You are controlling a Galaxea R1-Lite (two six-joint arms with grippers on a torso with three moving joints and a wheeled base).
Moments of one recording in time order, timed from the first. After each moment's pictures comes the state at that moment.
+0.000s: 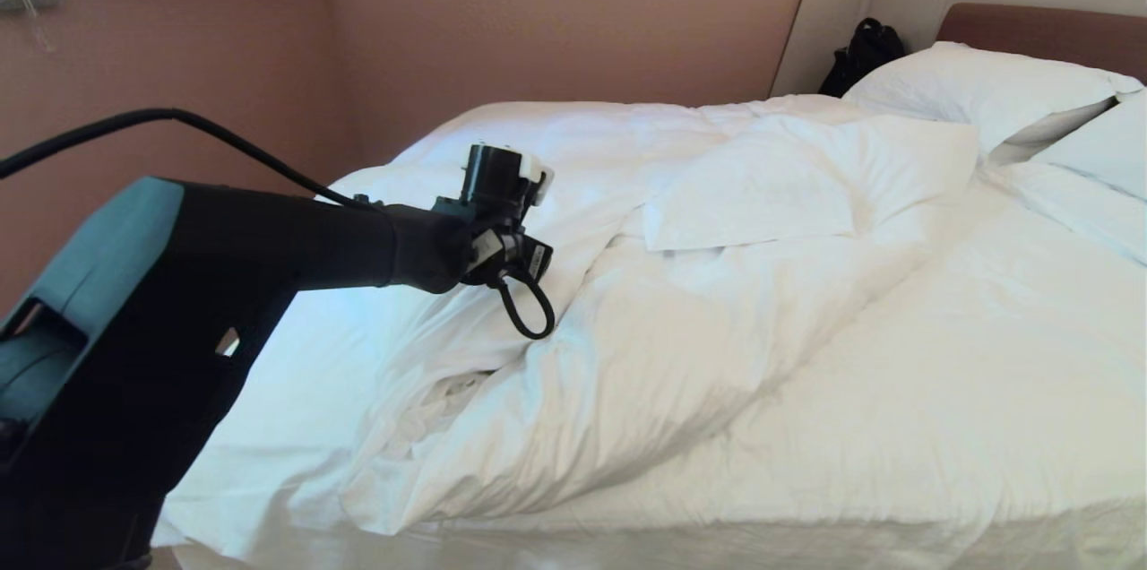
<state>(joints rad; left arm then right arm) -0.50 2.26 -1.79 -0.03 0.35 0.20 -0.01 0.00 0.00 0.00 0.00 0.01</state>
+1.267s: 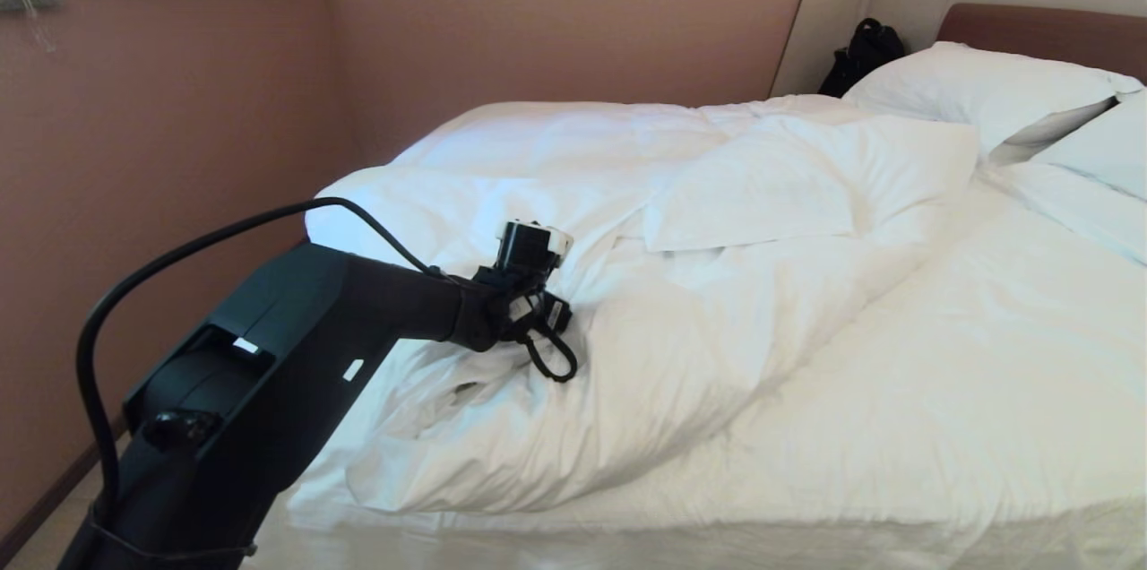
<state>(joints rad) -0.49 2.48 -1.79 -0.16 0.34 0.22 -0.01 0.00 0.00 0.00 0.00 0.01</state>
